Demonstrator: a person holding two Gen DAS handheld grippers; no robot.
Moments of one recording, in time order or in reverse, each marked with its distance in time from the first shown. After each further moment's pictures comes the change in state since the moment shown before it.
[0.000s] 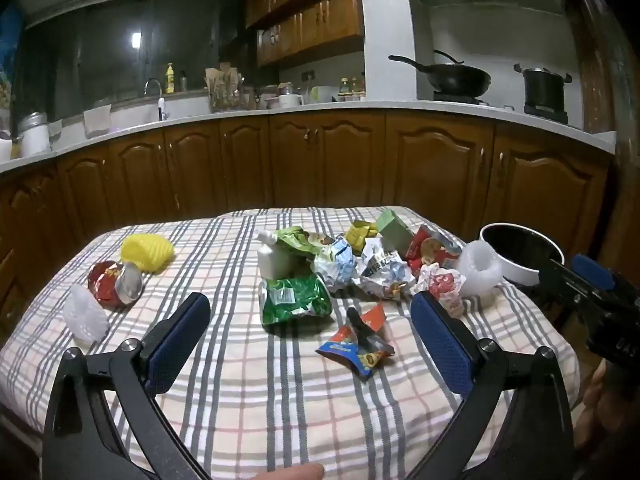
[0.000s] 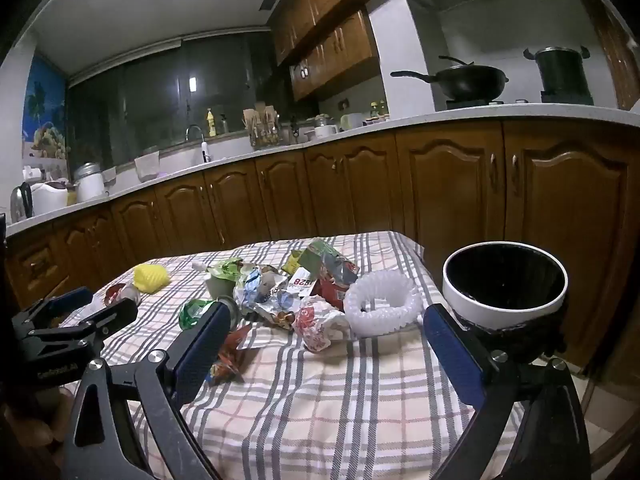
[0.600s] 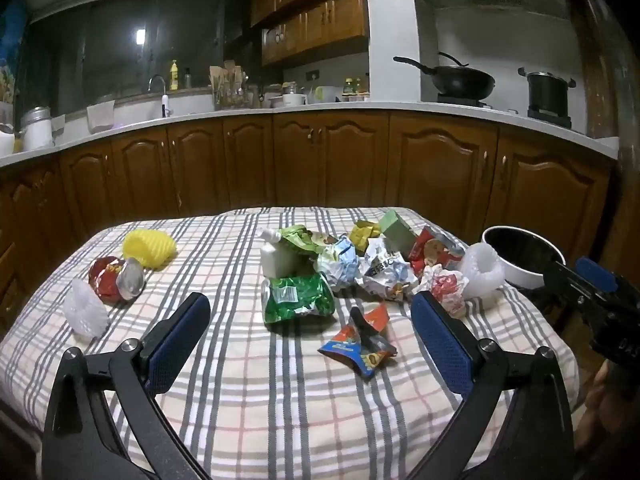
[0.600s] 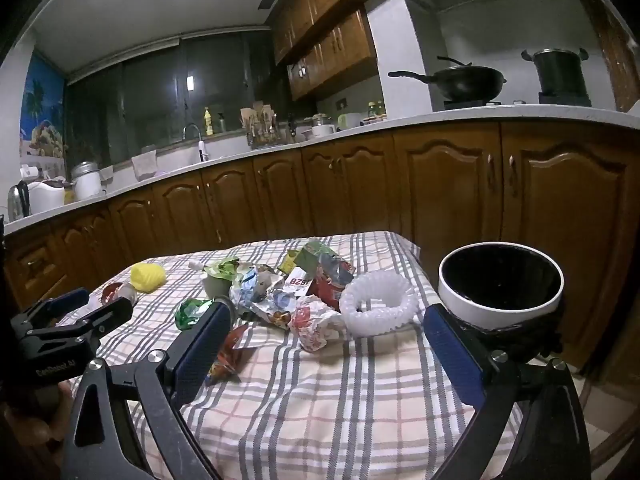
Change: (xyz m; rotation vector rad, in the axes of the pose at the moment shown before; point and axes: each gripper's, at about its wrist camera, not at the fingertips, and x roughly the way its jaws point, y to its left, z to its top) left arm 0.004 0.004 -0.006 -0.007 -0.002 -0.005; right arm 0.000 -0.001 0.000 0.003 -0.001 0.000
